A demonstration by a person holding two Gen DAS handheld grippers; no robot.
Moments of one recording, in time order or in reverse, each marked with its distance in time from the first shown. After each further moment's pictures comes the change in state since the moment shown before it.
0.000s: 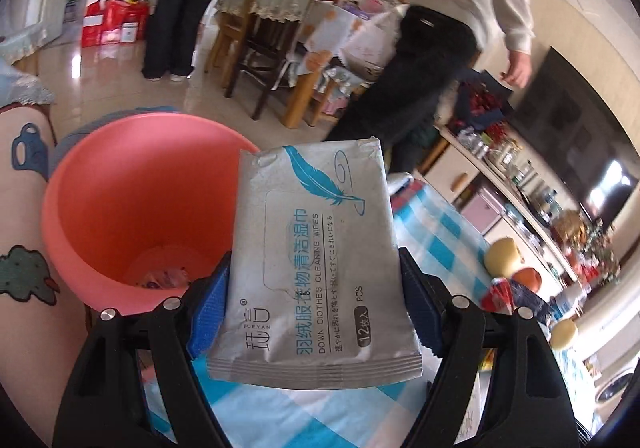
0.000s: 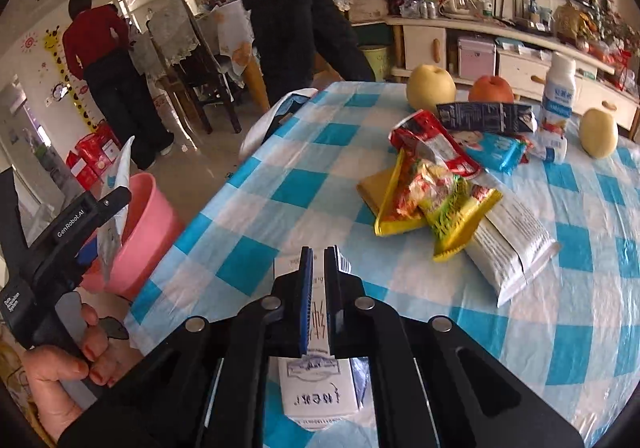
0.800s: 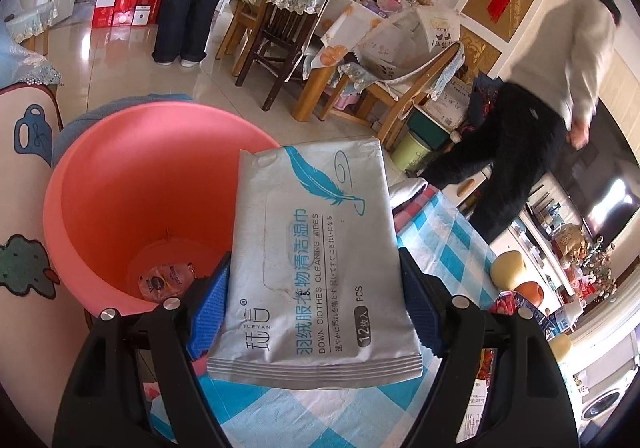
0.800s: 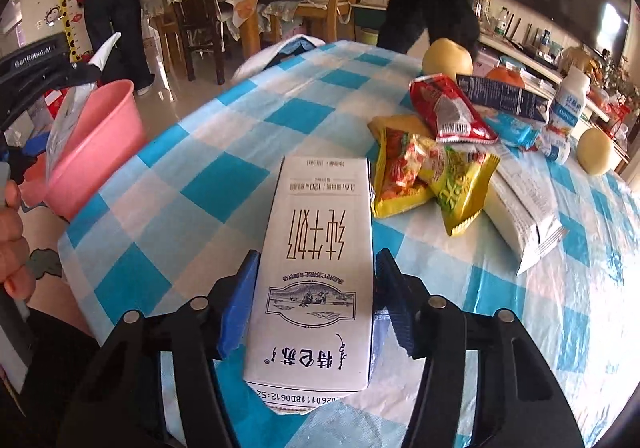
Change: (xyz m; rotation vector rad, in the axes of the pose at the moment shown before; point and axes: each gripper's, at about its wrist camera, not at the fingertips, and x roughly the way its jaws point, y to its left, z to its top) left arm 0.006 0.021 0.010 -0.055 0.013 -0.007; right arm 0.043 0.024 -0.054 -0.175 0.074 -0.146
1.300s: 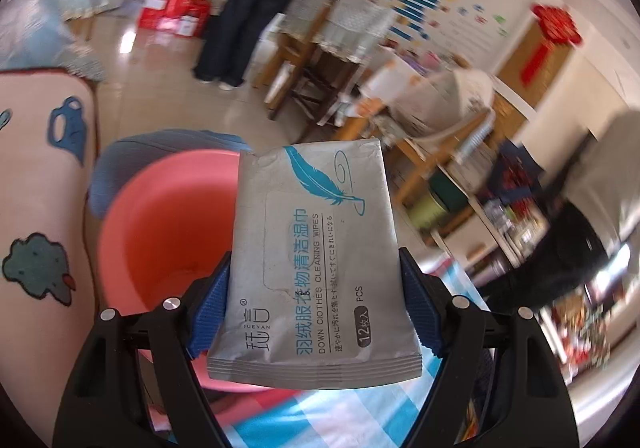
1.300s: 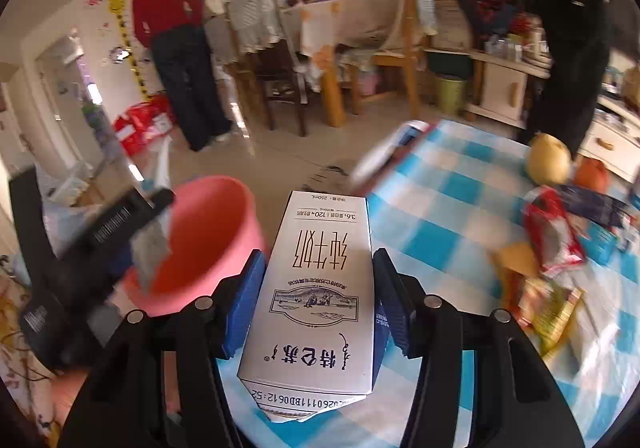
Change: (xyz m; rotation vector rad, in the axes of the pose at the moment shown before) left arm -0.020 0.049 0.021 -0.184 -0.156 0.063; right arm -0.034 0.074 0.107 -0.016 -0.136 0.329
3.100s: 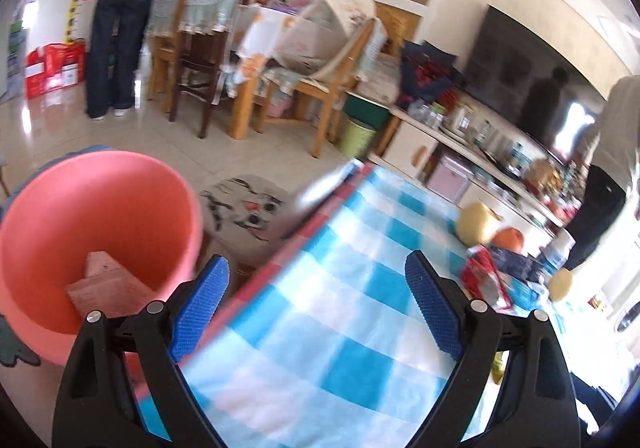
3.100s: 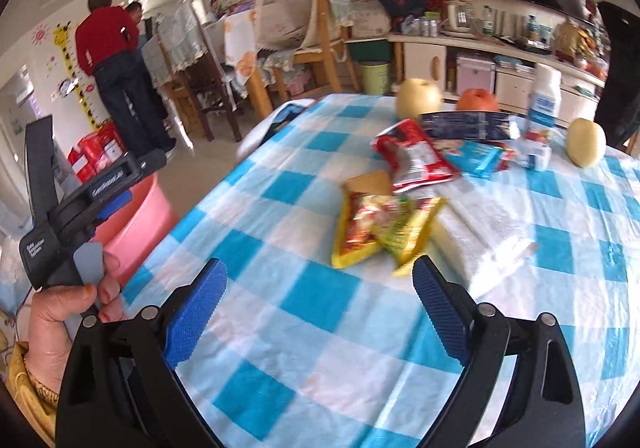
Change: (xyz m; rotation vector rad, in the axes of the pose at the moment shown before) left arm 0.017 -0.109 -0.076 0.465 0.148 -0.246; right arm -0.089 -0.128 -0.090 0.173 -0.035 -0.206
